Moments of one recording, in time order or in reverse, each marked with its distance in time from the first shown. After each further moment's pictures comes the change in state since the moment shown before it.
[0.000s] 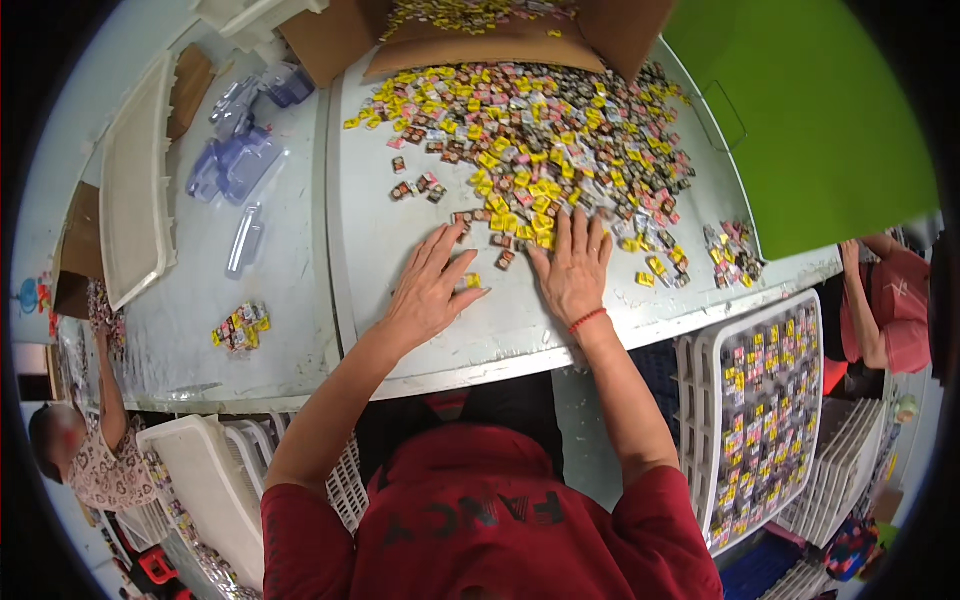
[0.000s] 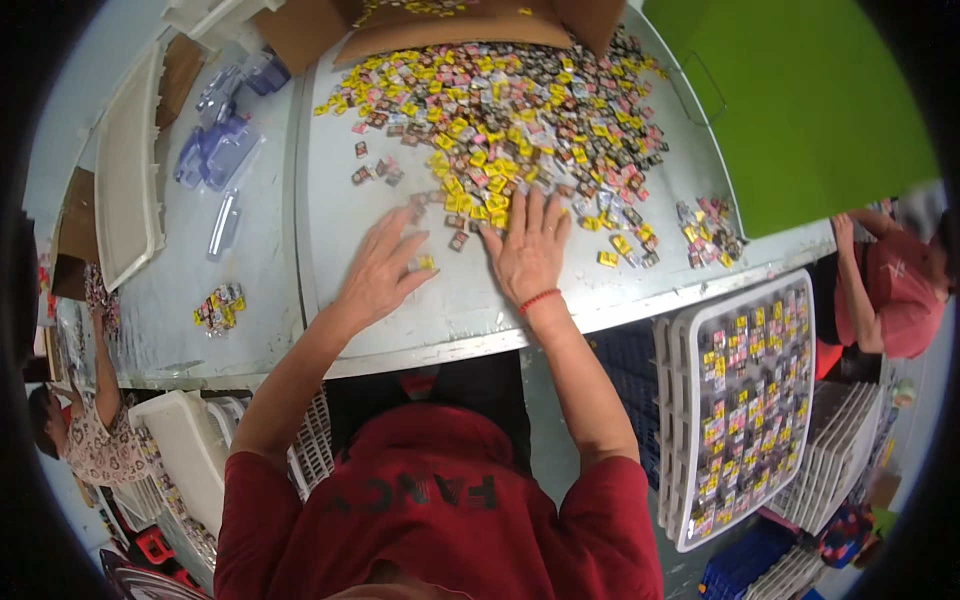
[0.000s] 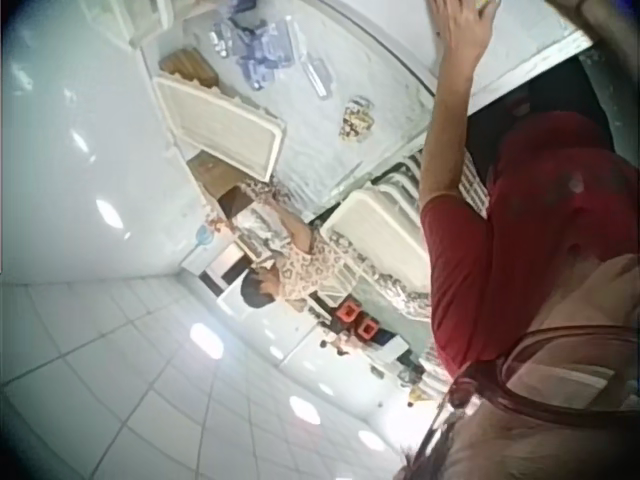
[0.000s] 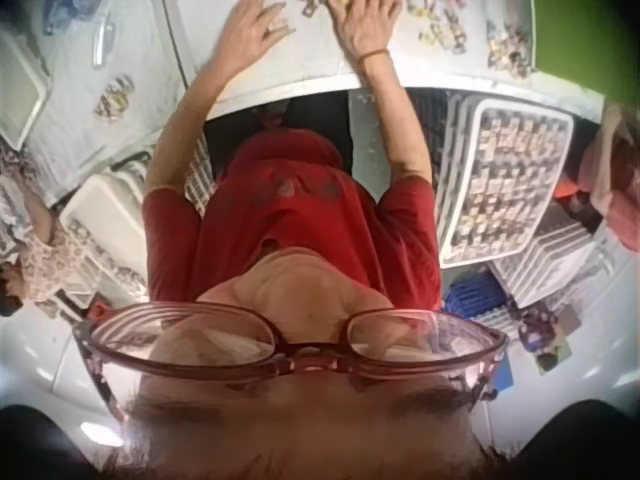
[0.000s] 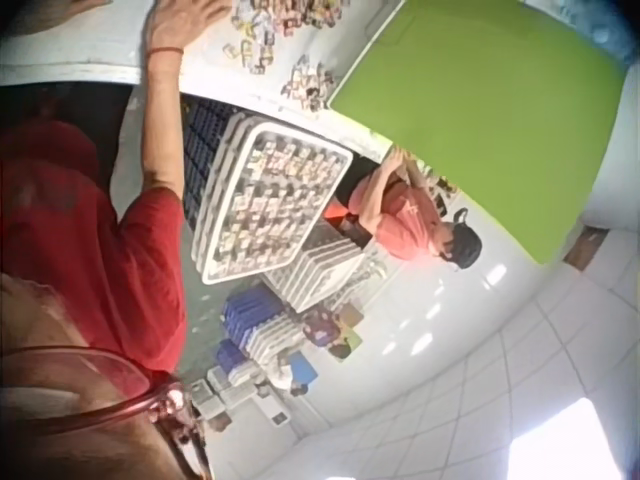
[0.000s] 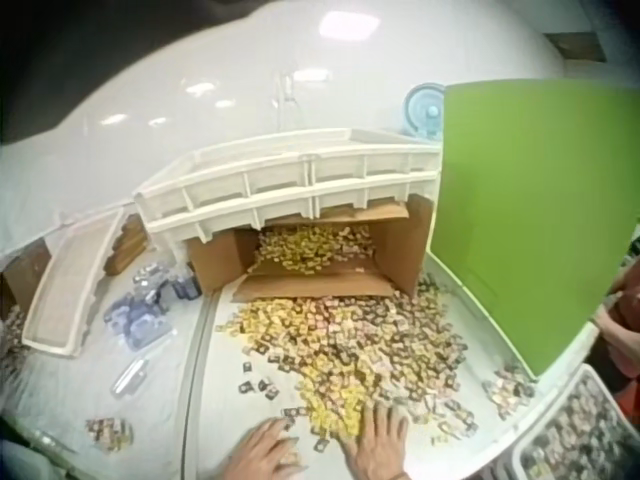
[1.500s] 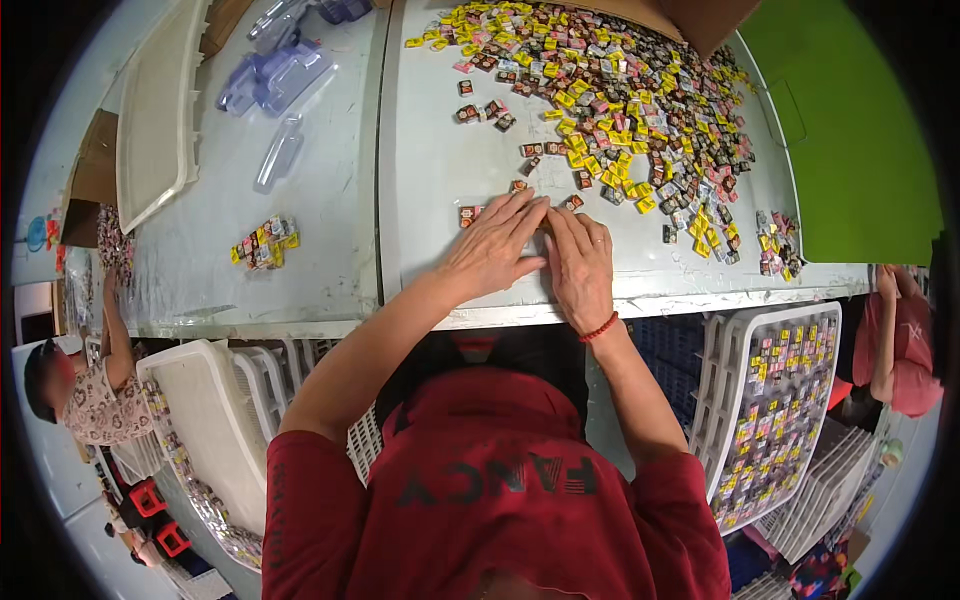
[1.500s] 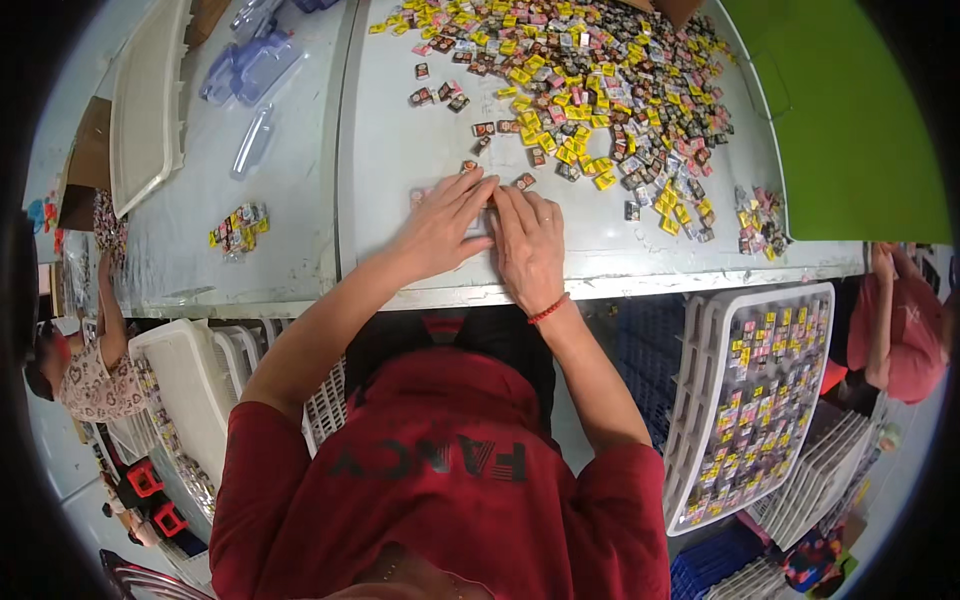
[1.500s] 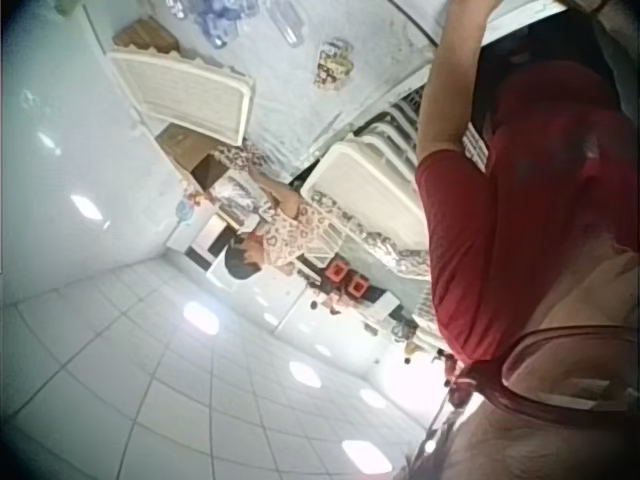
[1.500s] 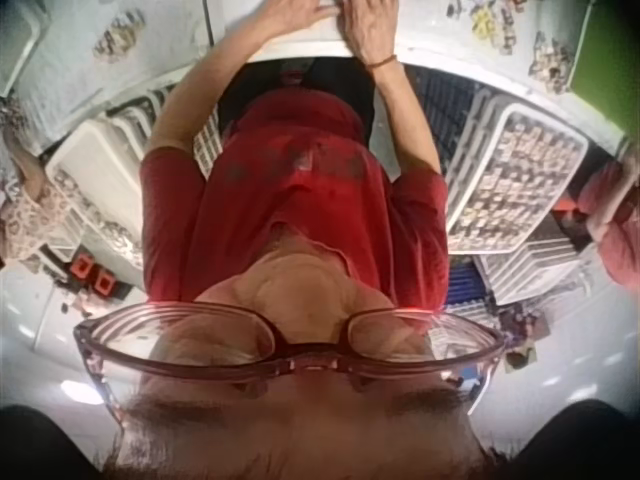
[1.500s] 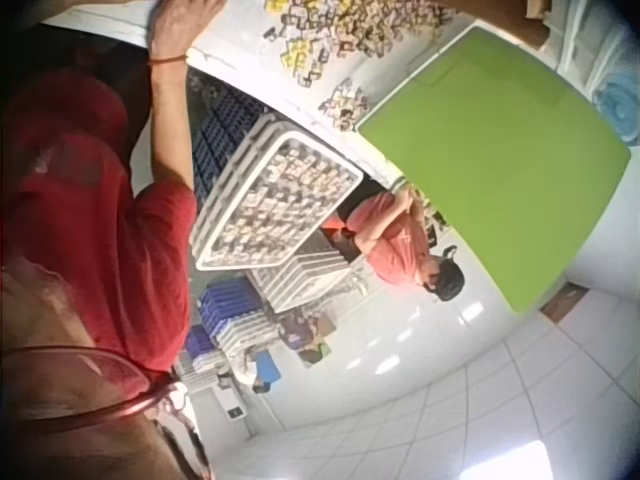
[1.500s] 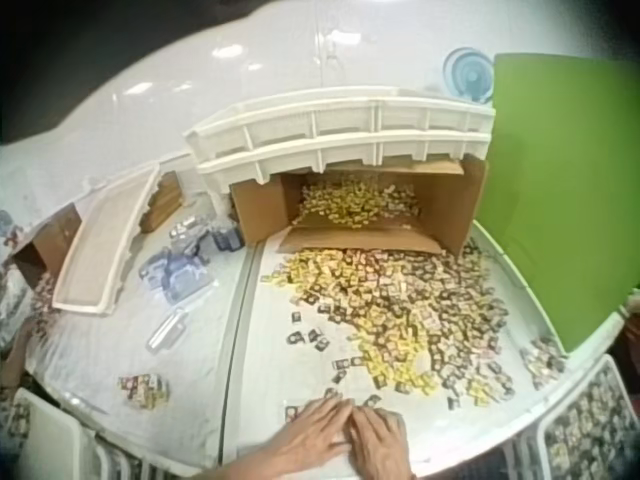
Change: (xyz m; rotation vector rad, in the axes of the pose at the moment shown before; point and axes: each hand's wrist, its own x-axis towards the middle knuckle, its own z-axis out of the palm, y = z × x) left_hand -0.022 0.017 0.014 -0.092 -0.044 0.011; right_hand -0.044 -0.066 -0.026 0.408 0.109 -0.319
